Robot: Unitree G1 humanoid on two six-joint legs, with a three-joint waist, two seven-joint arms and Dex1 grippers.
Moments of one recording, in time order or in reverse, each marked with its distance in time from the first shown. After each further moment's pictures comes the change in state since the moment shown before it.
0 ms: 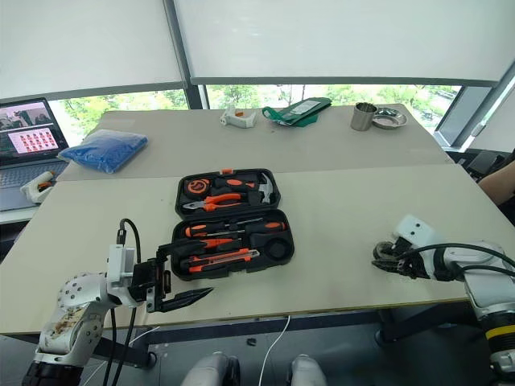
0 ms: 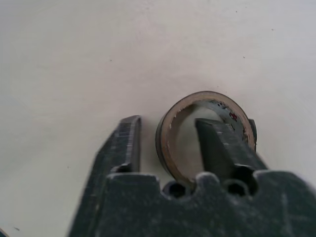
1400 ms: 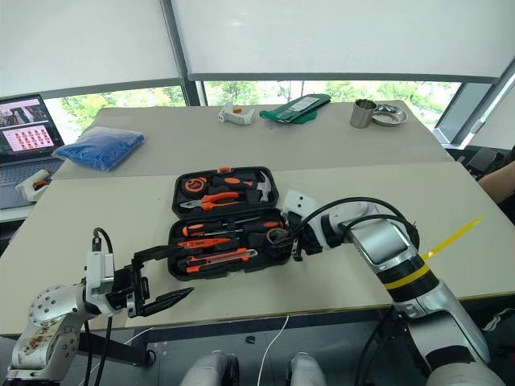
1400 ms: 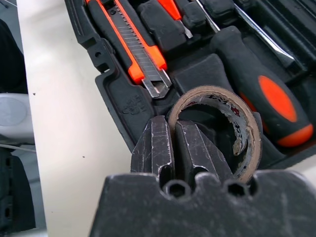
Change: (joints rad) left arm 0.106 0.055 0.107 0.005 0.000 -0.018 0.043; right arm -0.432 0.350 0.379 -0.291 0.111 0.486 0.078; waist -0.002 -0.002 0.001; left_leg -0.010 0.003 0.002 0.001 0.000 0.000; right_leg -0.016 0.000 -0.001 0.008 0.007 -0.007
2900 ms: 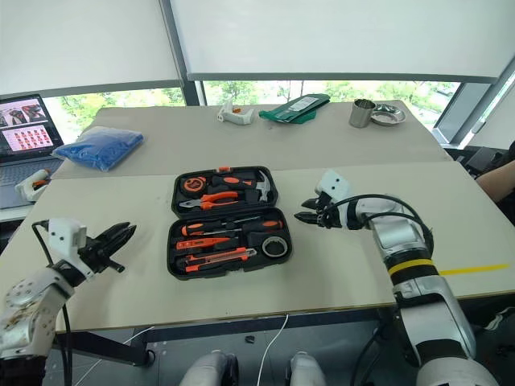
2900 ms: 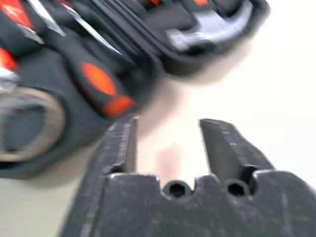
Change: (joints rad) left arm -0.193 0.011 0.146 0.272 0.123 0.273 0.553; right arm -0.091 0.097 -0.196 0.688 -0.192 -0.710 -0.200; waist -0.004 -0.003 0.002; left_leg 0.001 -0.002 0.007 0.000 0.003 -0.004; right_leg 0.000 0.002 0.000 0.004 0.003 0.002
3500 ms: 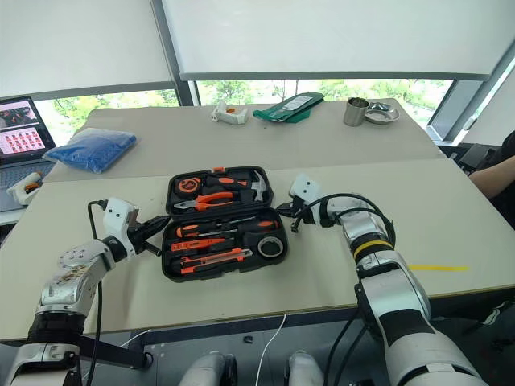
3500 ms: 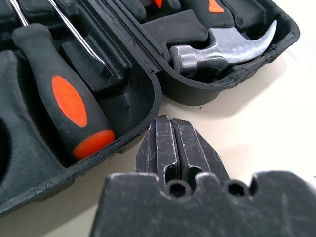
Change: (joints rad) left arm -0.222 -0.025 -0.173 0.160 0.115 0.067 -0.075; right arm -0.177 0.161 -0.022 0.424 -0.083 -0.314 0.132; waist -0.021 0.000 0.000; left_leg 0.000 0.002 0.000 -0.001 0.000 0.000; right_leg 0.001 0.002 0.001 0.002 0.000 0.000
